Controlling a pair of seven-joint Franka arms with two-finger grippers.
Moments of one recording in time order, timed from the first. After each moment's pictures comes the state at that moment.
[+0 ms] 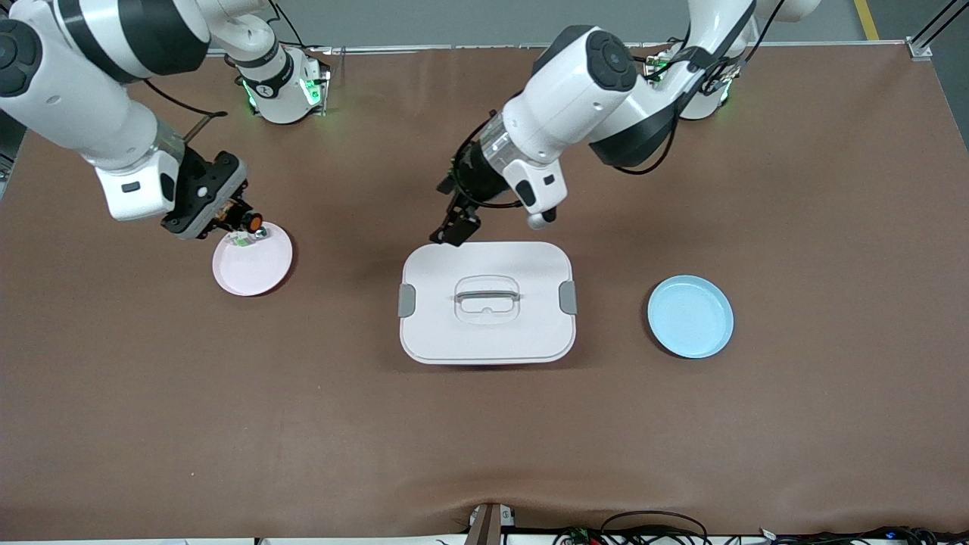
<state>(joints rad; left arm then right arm) -0.40 0.33 -0.41 -1.61 -0.33 2.40 -1.95 0.29 -0.09 -0.11 -1.94 0.05 1.83 -0.88</state>
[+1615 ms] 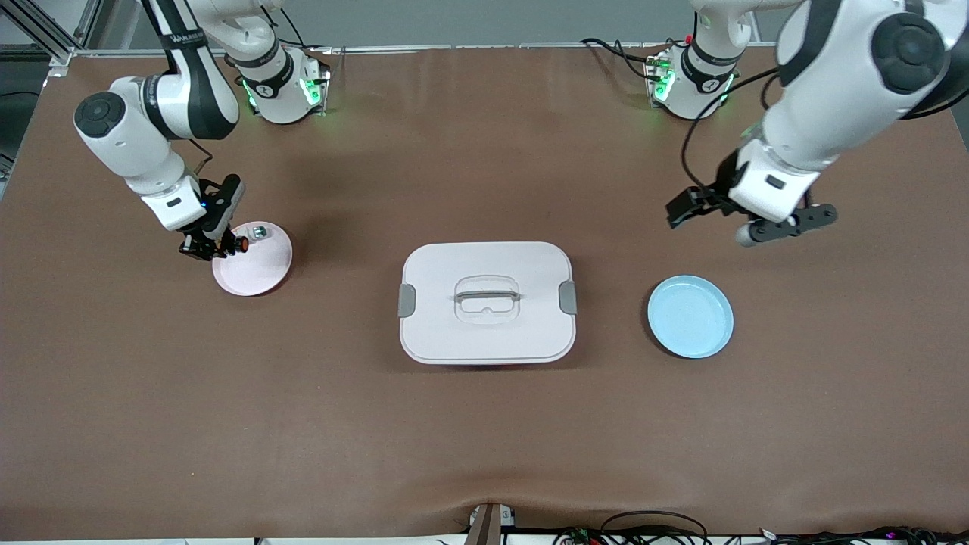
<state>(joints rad) 0.14 -0.02 -0.41 -1.83 -0.14 1.80 -0.45 0.09 -0.10 -0.11 -2.60 -0.04 2.63 -1.38</state>
